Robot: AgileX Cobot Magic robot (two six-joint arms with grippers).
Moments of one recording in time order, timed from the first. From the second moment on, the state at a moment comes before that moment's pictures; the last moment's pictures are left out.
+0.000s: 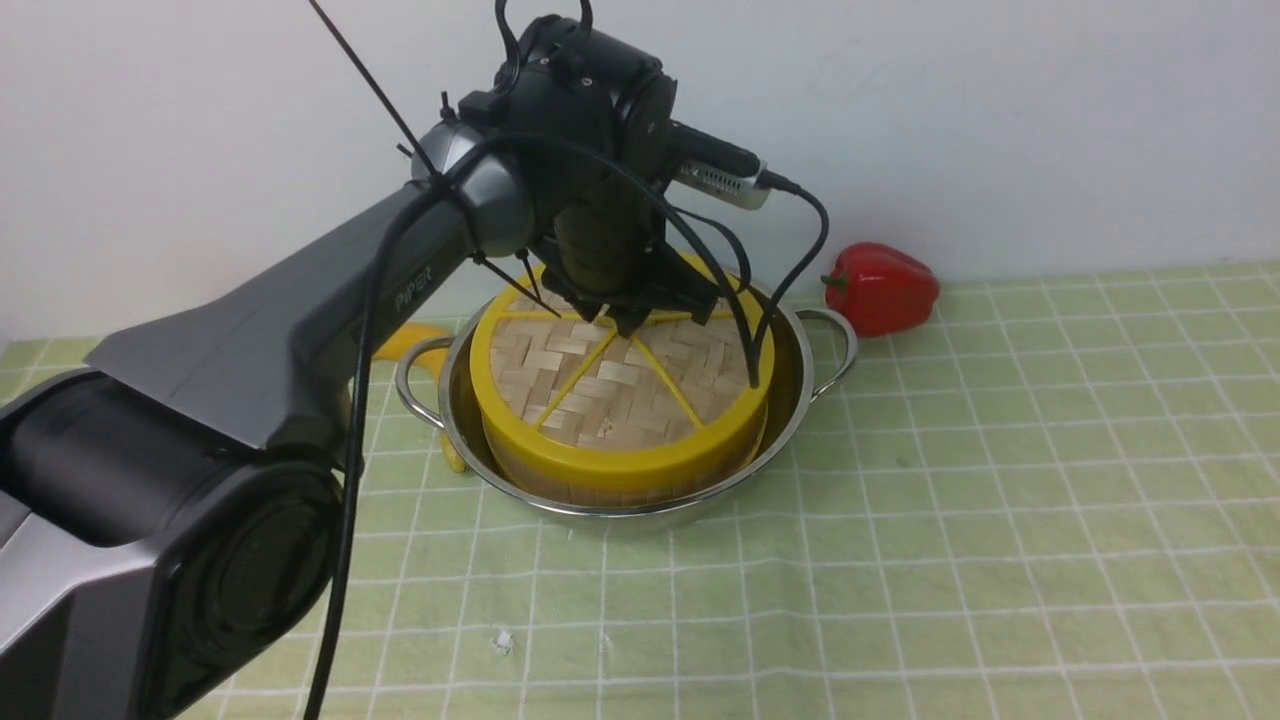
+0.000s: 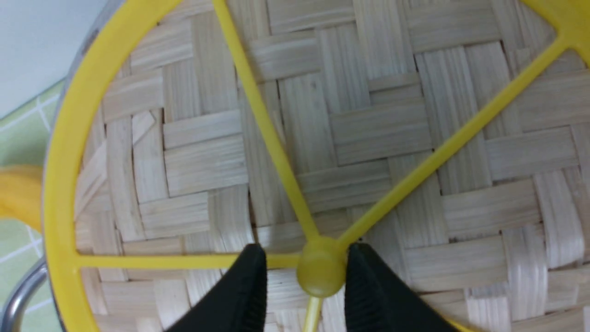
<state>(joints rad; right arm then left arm) 0.28 0.96 -1.58 -0.23 1.23 0.17 -0.49 2.30 -2.18 0.26 1.20 -0.09</state>
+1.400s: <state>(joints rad) 0.28 0.96 -1.58 -0.22 1.23 0.17 -0.49 2.26 -2.44 0.09 1.23 0.02</state>
